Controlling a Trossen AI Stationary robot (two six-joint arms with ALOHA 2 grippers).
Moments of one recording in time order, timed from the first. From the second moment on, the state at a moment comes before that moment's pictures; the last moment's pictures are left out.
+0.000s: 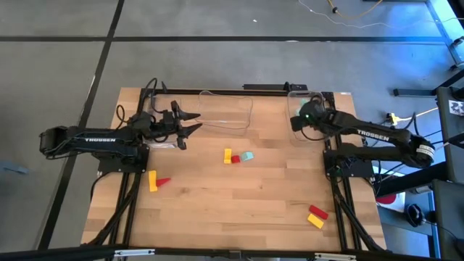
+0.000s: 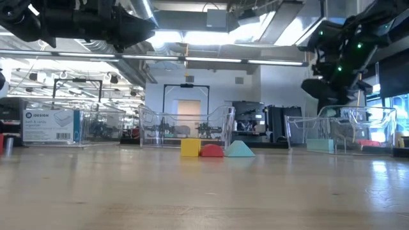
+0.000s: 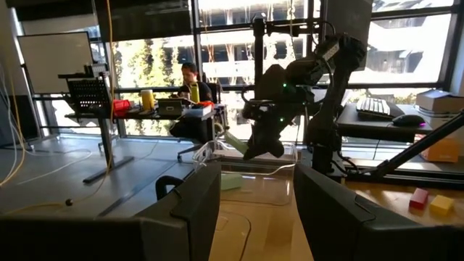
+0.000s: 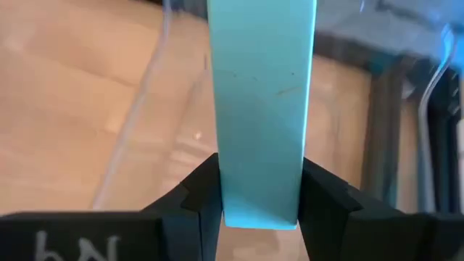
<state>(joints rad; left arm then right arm) 0.27 0.81 0.28 0.71 -0.01 0.03 -0.56 0.97 0.54 -0.60 0.51 0.56</state>
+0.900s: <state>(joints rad) 0.27 0.81 0.28 0.72 -0.02 0.03 -0.66 0.97 0.47 -0.48 0.36 0.53</state>
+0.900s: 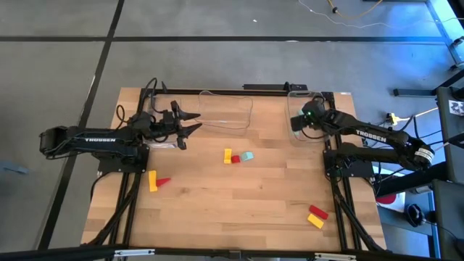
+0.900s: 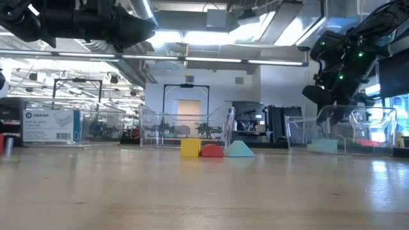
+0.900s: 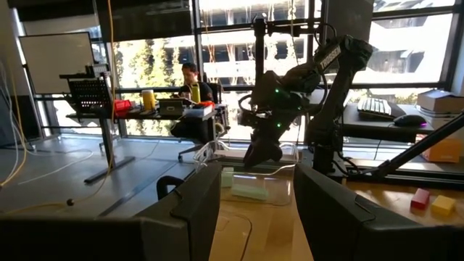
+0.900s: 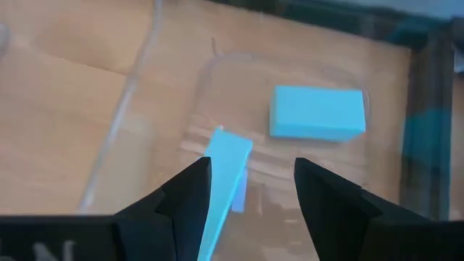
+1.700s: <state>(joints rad) 0.27 0.81 0.28 0.72 -0.02 0.04 -0.46 0.88 0.47 0.24 -0.14 0.13</state>
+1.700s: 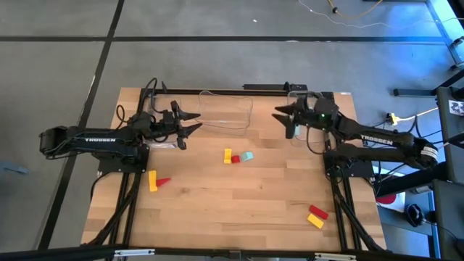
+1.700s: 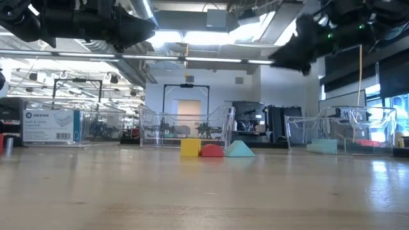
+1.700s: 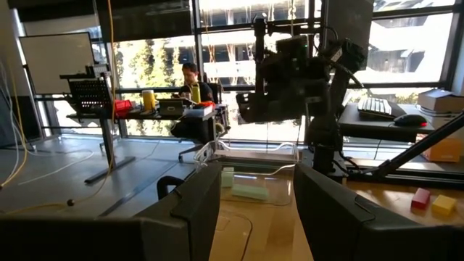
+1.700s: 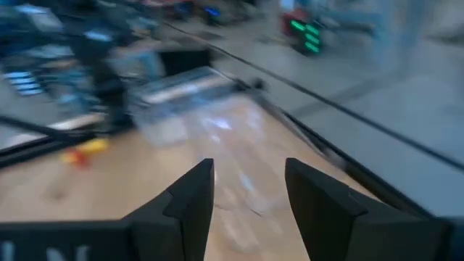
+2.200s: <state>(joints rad) 0.27 0.81 0.28 0.71 -0.02 0.04 -0.32 0.87 0.47 0.37 -0.32 0.02</state>
